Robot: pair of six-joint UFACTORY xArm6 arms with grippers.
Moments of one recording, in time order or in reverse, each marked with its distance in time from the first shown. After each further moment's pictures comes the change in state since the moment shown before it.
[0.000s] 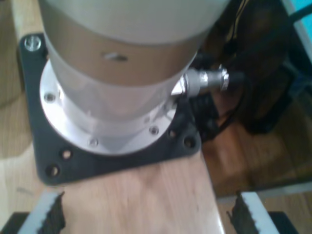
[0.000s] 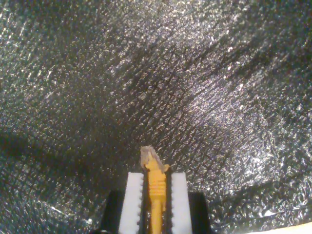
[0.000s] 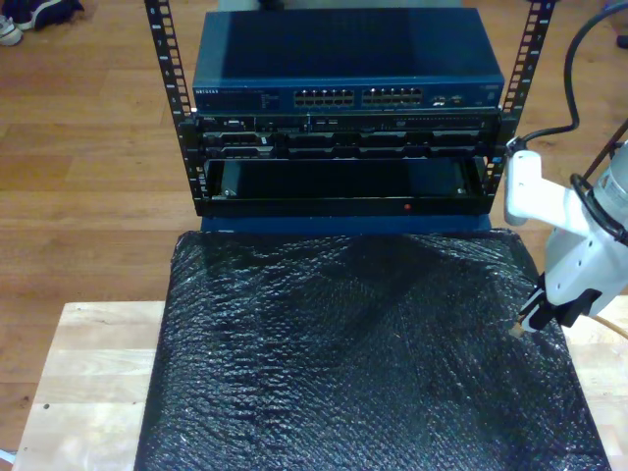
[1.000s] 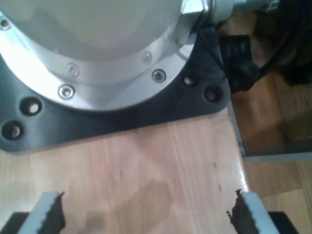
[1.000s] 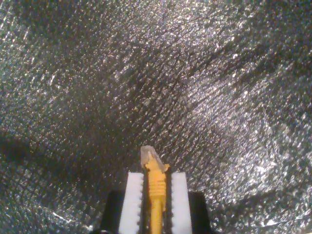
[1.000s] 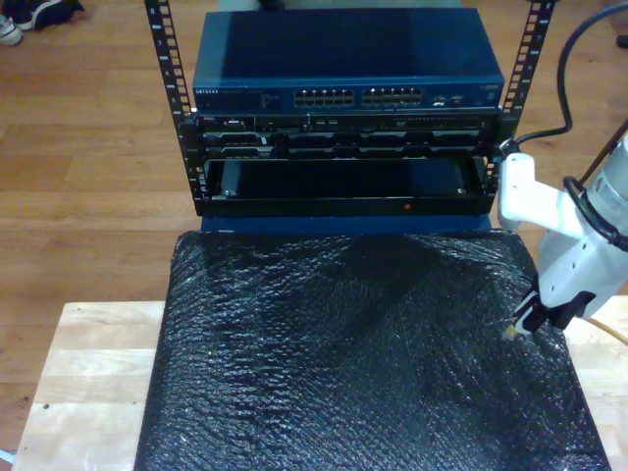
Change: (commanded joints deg) left arm 9.4 0.4 10.5 1.1 -22.2 7.5; right arm 1.5 -0.1 0.0 0.4 -0.8 -0.4
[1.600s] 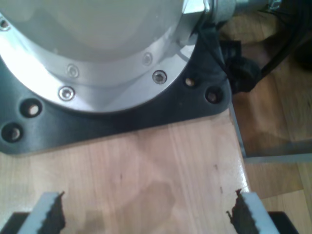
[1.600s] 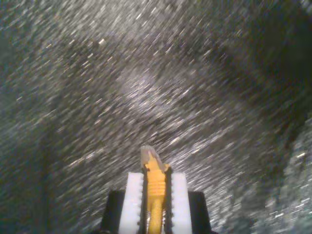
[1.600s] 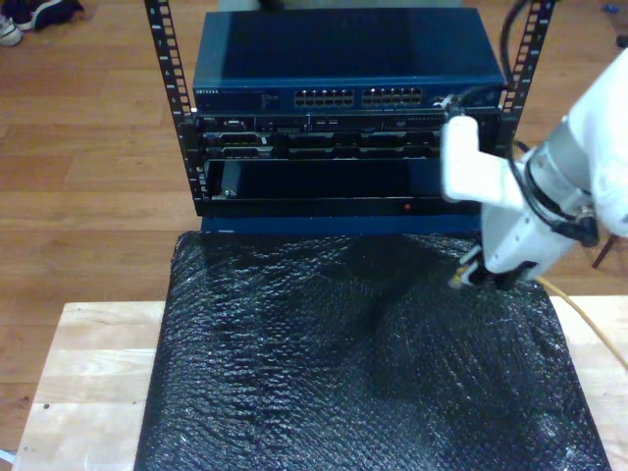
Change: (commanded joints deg) left arm 0.0 0.2 0.0 0.0 0.1 0.1; right arm 10.5 1.2 -0.4 -0.2 -19.4 -0.8
